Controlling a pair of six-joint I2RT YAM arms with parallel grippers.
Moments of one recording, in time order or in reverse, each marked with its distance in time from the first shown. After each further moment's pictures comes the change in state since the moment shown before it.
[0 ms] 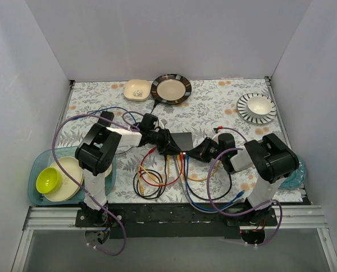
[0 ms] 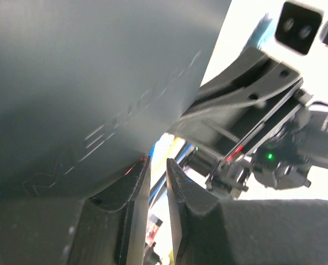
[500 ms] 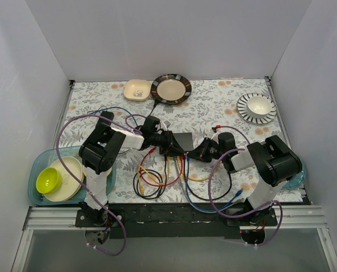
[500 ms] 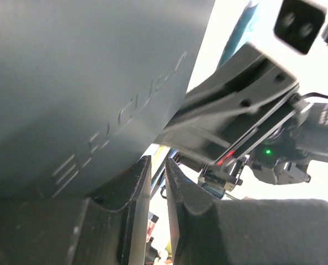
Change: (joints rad) left arm -0.024 0.042 -0.053 0.189 0.074 -0.086; right arm -0.002 -0.033 0.011 -0.074 -0.016 -0.114
